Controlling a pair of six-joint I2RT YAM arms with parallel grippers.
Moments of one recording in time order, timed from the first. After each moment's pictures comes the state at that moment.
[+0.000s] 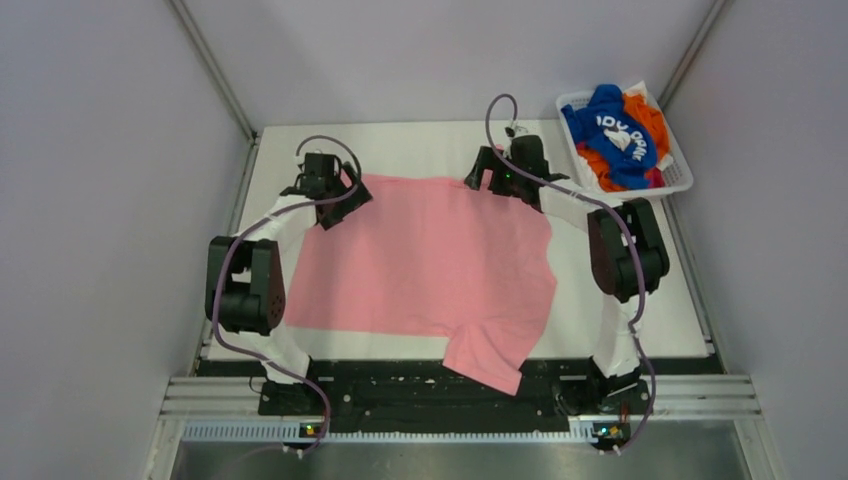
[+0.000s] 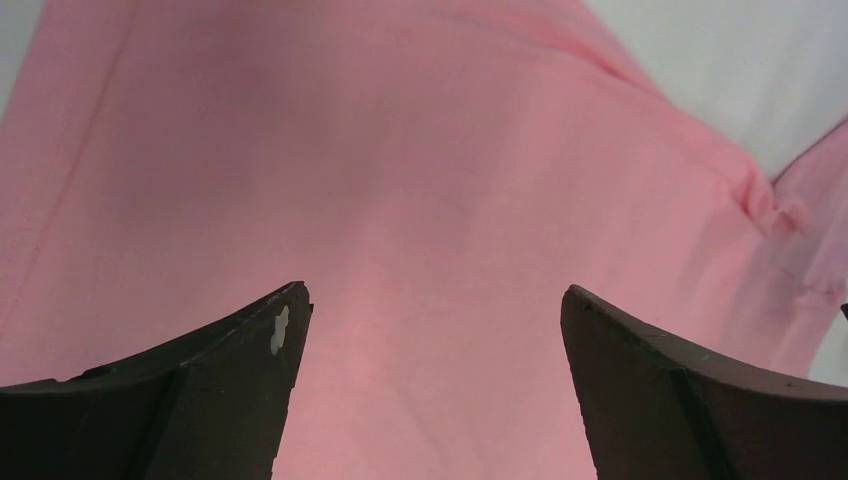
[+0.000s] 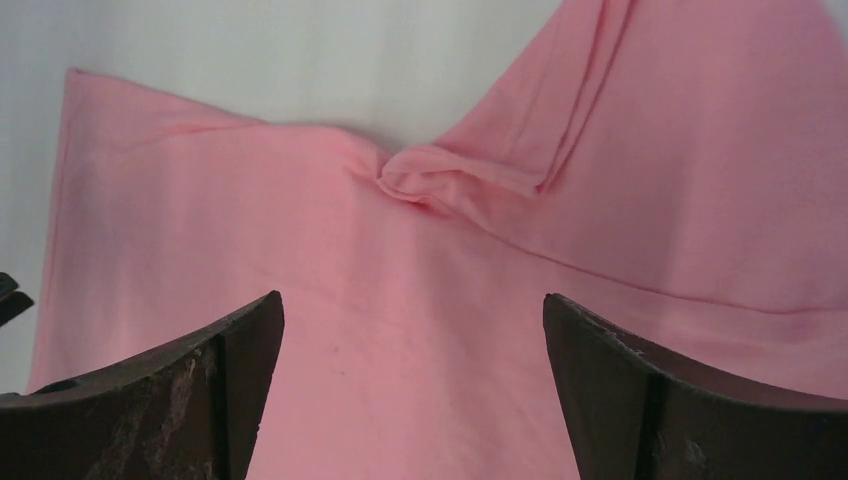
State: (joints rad) left arm -0.11 1.72 1.21 -0.29 0.01 -0.68; right arm 0.32 1.95 1.36 0.03 -0.16 0.44
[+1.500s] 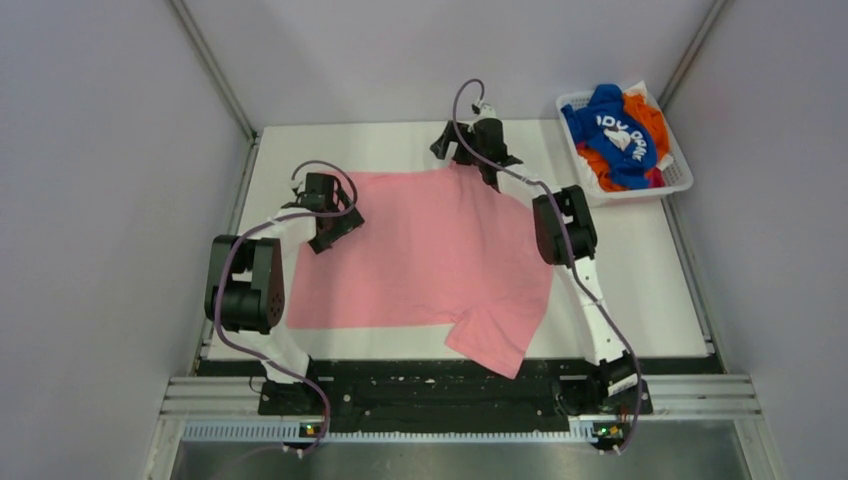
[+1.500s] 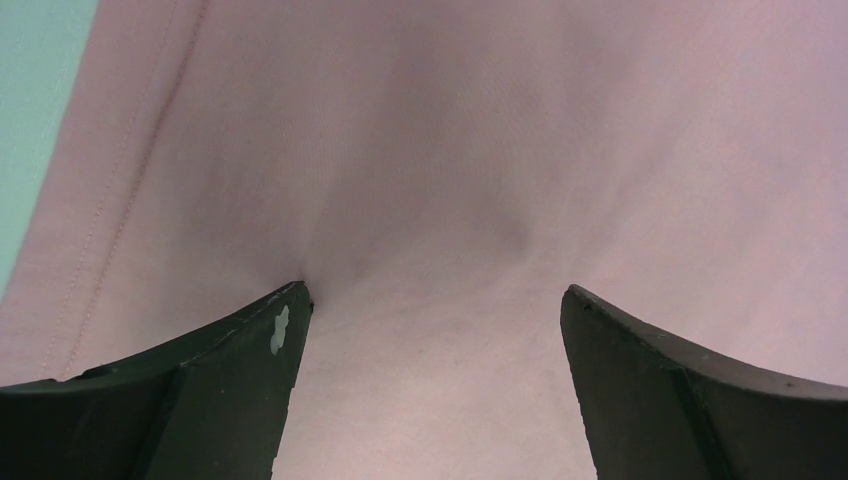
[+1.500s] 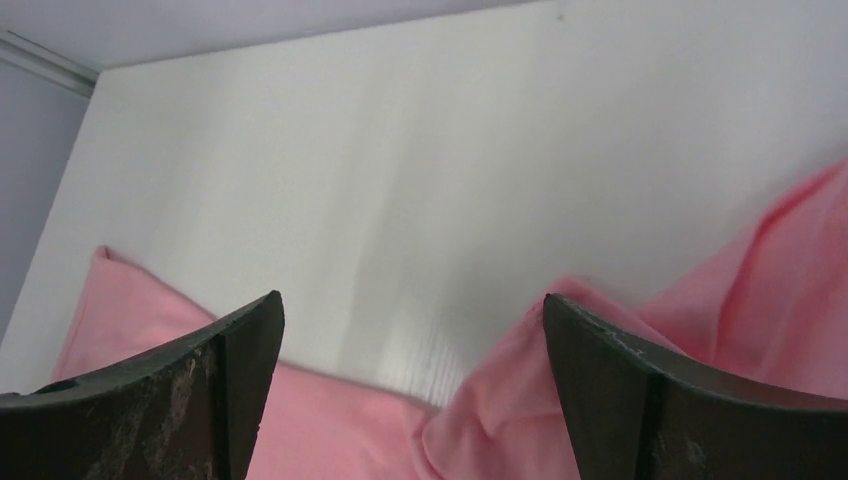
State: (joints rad) left arm -0.09 1.73 1.03 -0.29 -0.11 -0.68; right arm 0.39 2.56 2.03 0.19 -0.18 0.53
